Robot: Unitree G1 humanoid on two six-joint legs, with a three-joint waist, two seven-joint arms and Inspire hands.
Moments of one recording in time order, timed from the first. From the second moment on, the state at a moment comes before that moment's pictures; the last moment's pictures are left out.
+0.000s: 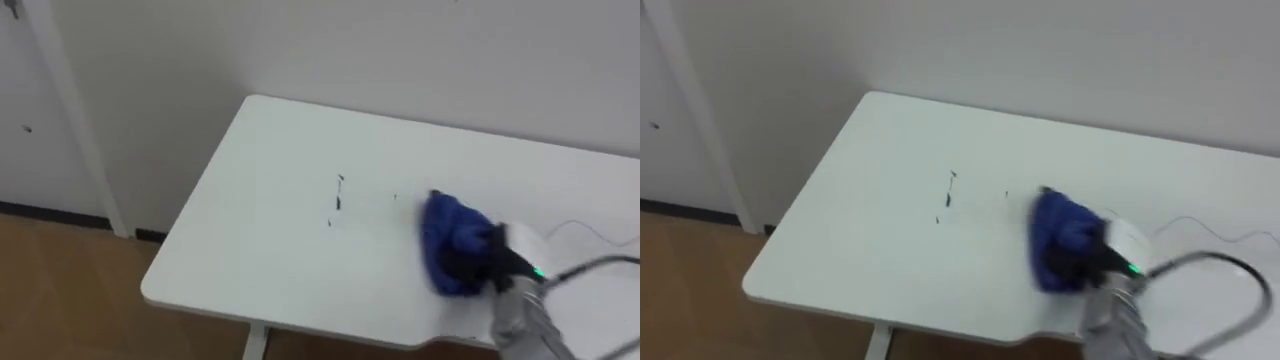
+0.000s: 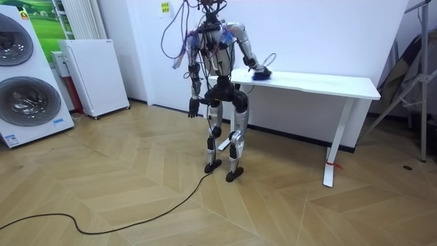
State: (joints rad) left arm 0.20 0.20 0.00 1.01 0.59 0.35 -0.01; right arm -0.16 -0.22 0.31 0.53 -0.53 0.27 -0.19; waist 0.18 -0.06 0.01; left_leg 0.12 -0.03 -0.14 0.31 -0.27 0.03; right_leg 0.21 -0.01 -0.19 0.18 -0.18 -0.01
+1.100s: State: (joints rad) left arm -0.01 0.32 -0.02 0.99 0.56 0.27 0.00; right arm -0.21 -0.27 0.16 0.76 -0.40 0.08 -0.40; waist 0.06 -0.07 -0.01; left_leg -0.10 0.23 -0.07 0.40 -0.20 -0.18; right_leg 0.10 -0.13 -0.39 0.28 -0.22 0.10
